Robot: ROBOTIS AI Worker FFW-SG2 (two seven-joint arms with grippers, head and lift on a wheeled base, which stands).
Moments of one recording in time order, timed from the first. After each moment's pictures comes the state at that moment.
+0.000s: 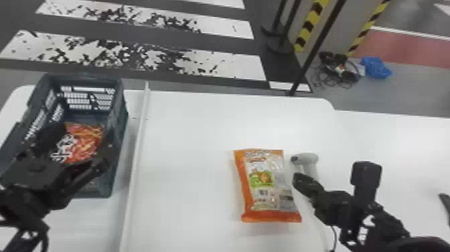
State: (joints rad) left arm 0.60 0.20 -0.01 -2.30 0.31 0.27 -0.12; right arm 0.57 -0.31 -0.25 -2.08 -0.40 0.62 0.20
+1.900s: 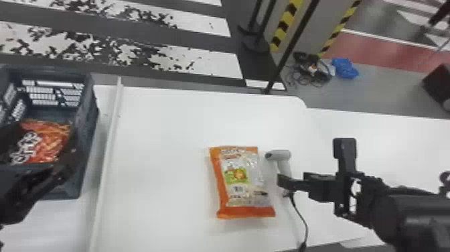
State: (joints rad) left arm 0.65 0.20 -0.01 -2.30 0.30 0.18 -0.12; right arm 0.34 -0.42 -0.35 -1.97 -0.36 1.05 0.37
